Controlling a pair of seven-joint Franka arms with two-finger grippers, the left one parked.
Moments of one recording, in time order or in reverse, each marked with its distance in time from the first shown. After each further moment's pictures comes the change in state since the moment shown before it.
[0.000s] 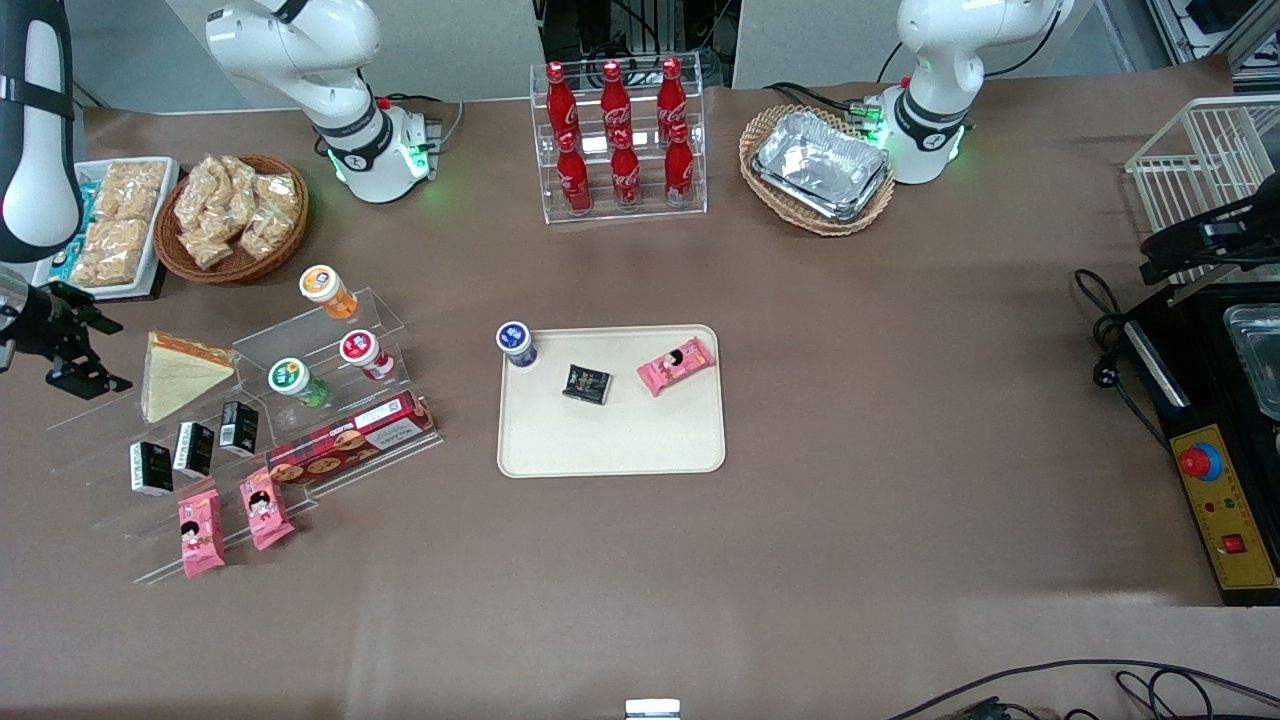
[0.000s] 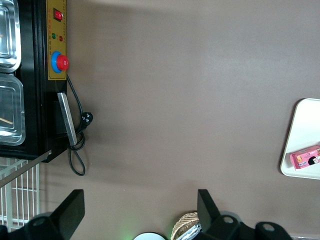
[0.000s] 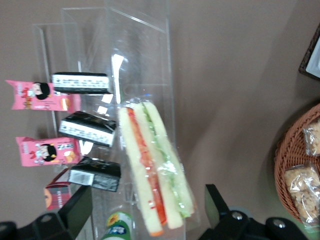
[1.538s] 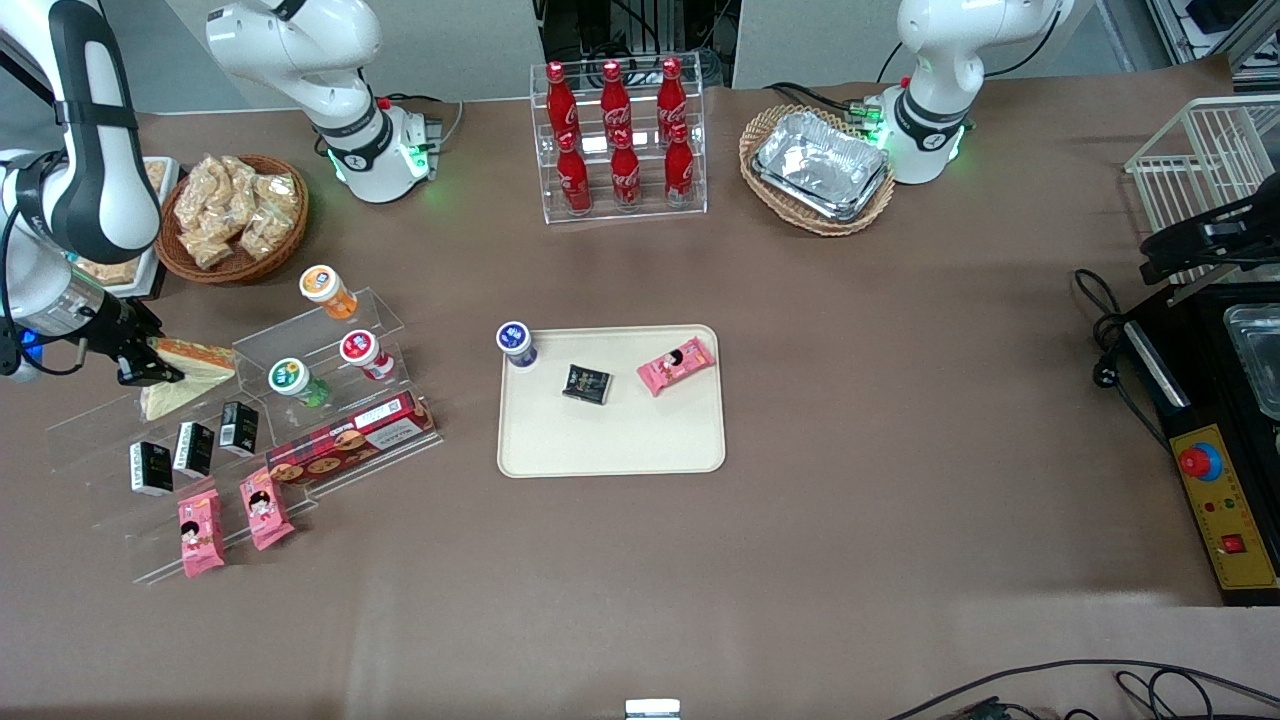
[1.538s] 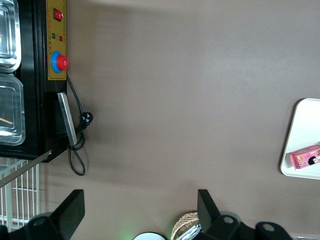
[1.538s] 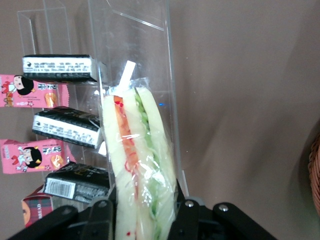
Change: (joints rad) arm -0.001 -0.035 0.019 -0.231 -0.001 0.282 0.039
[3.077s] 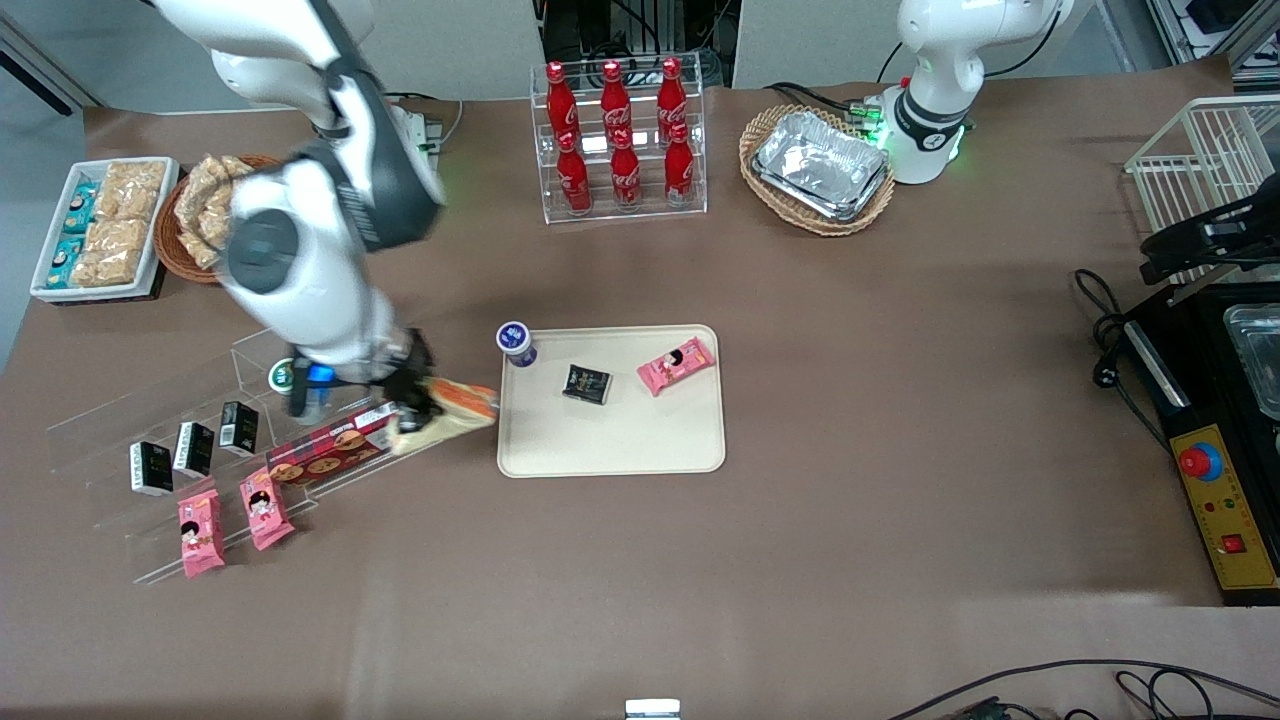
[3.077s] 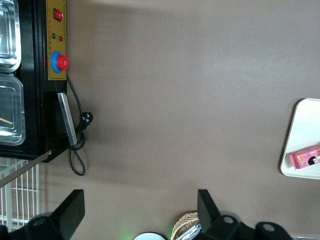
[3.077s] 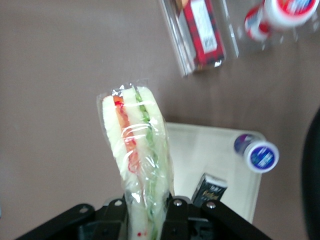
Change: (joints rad) arm 0.711 0.342 0.029 0.619 0.138 -0.298 0.956
